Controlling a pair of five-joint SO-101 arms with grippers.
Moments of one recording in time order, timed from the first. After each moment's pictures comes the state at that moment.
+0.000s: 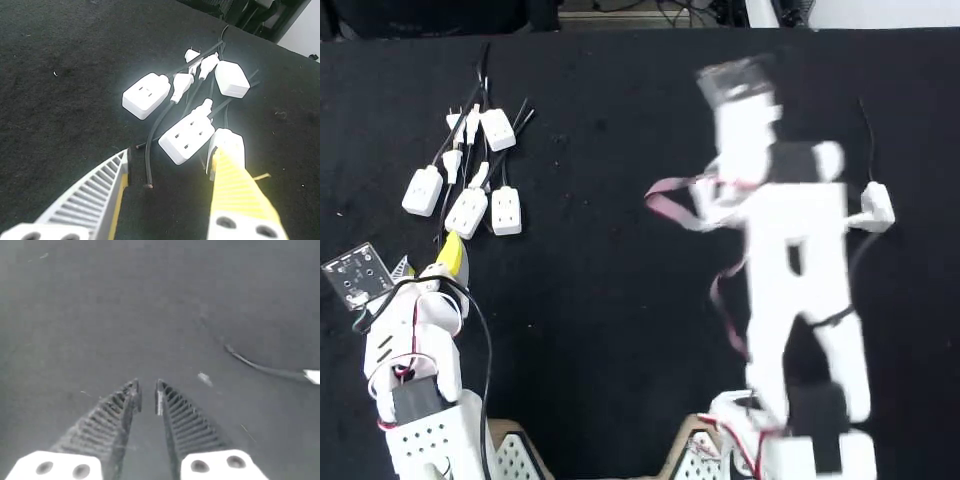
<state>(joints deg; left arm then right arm) -24.8 -104.0 95.3 40.3 11.1 -8.5 -17.4 17.5 78.2 13.7</state>
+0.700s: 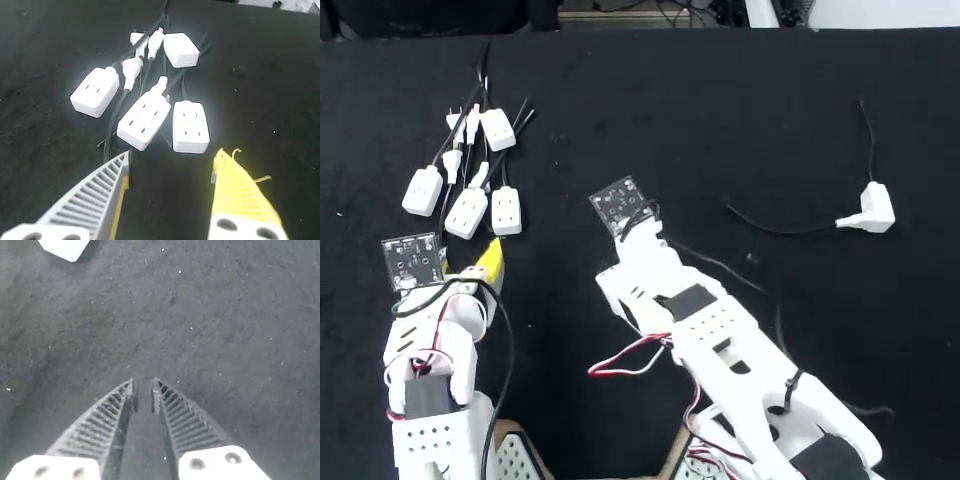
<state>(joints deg) -14.2 -104.0 95.2 42.6 0.0 -30.4 -32.0 67.5 25.5 2.5</state>
